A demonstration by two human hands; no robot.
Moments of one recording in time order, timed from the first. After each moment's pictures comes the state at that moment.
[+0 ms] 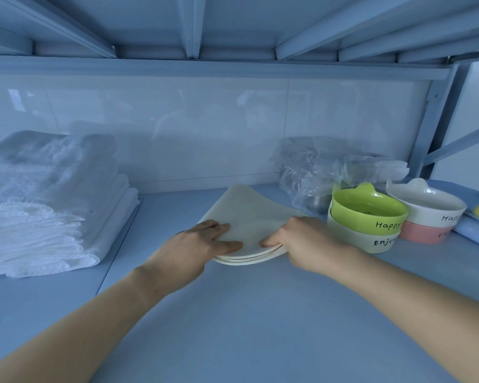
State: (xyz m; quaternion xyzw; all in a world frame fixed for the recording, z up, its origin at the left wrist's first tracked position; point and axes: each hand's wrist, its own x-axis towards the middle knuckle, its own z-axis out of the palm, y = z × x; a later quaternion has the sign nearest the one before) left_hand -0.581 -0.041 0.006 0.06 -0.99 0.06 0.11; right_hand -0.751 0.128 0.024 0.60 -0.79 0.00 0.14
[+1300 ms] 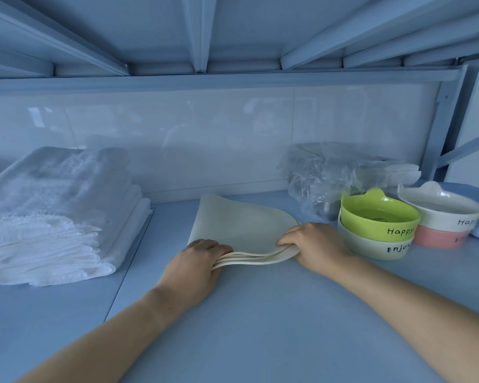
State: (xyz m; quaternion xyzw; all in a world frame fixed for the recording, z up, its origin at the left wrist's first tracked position) left_hand -0.578 -0.043 -0.016 0.16 -0.97 -0.04 0.20; right_hand -0.780 0.117 -0.001 0.57 -0.80 0.10 0.15
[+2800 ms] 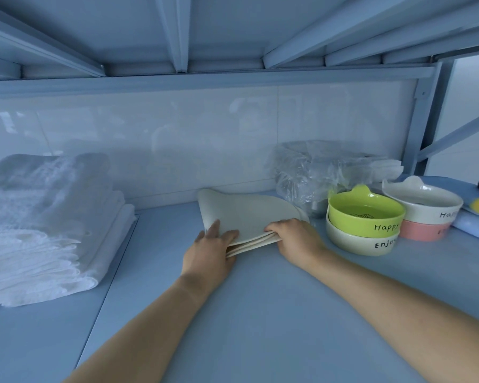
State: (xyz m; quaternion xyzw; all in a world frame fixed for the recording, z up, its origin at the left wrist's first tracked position) left_hand -0.640 -0.043 -0.020 0.25 -0.95 -0.03 0.17; right_hand -0.792 0.089 -0.014 0.49 -0.85 0.15 0.14
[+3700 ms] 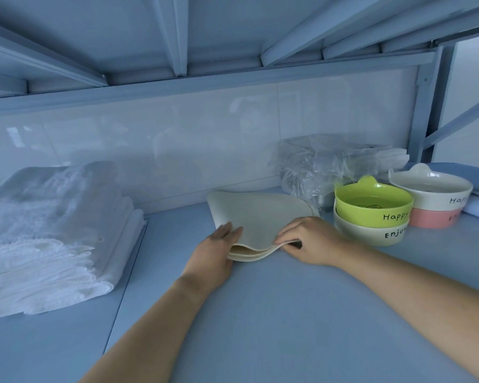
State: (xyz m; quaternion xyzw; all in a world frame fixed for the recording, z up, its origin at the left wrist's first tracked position) left_hand -0.628 -0.060 -0.018 0.14 -0.97 -0.05 0.17; right_hand -0.800 0.112 -0.019 0.63 -0.74 0.22 0.15
